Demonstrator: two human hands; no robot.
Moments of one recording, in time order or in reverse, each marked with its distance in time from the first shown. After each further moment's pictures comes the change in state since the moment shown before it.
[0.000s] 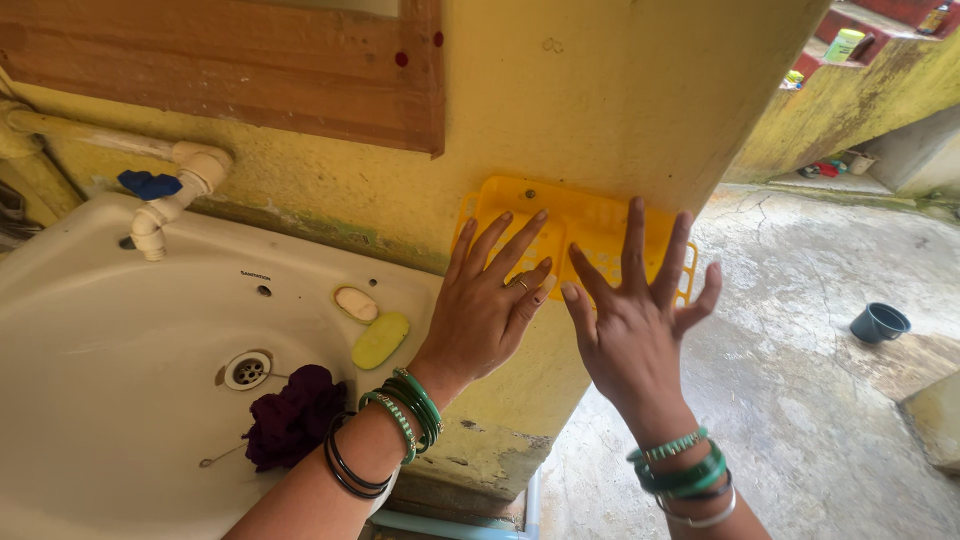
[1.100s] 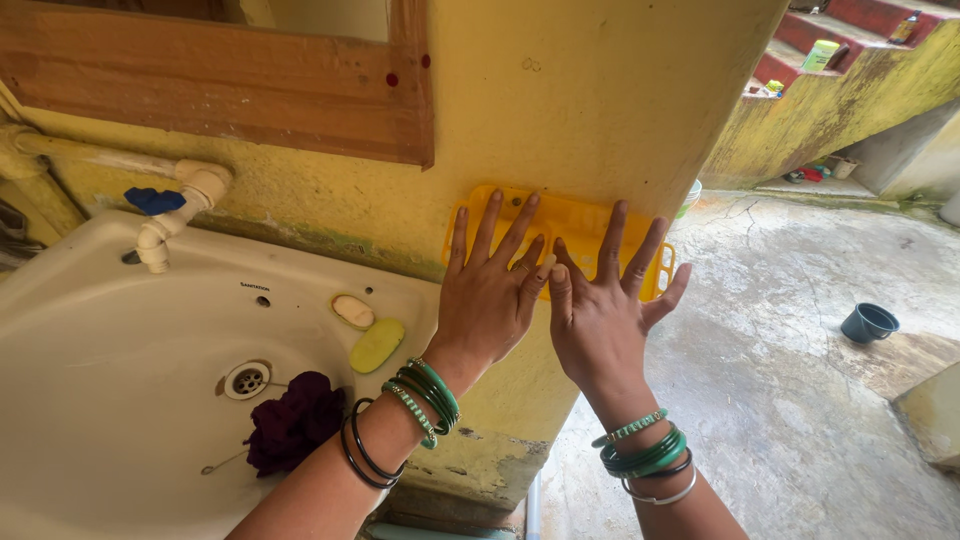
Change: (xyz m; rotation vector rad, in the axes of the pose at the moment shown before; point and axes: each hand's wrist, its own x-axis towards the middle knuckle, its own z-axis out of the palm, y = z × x) left_hand 0.022 0.006 0.016 0.154 0.024 -0.060; right_hand 0.009 -0.013 0.013 0.078 -0.007 0.139
